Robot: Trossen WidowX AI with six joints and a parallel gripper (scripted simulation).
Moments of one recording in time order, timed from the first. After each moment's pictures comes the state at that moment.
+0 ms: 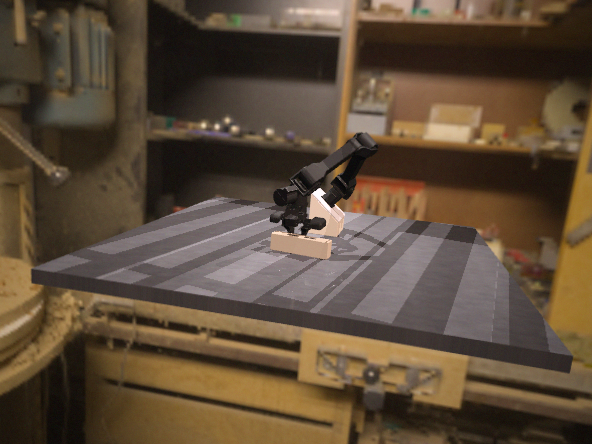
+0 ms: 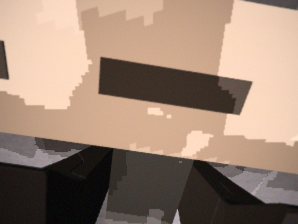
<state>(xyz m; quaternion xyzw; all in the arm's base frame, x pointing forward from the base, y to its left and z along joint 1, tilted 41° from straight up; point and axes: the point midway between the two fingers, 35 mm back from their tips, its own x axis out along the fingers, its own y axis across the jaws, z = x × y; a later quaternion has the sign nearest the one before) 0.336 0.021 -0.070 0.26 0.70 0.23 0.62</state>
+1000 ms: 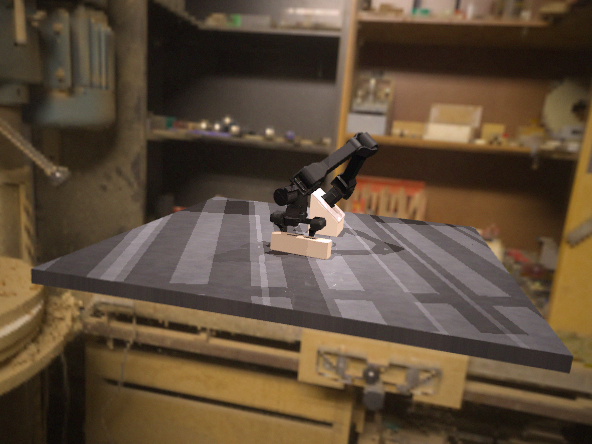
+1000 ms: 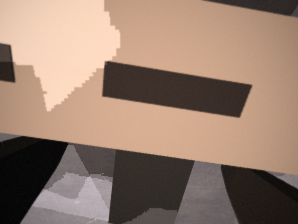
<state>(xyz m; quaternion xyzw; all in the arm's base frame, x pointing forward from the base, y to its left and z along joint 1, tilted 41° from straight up) 0.335 0.021 -0.070 0.26 0.71 0.23 0.62</state>
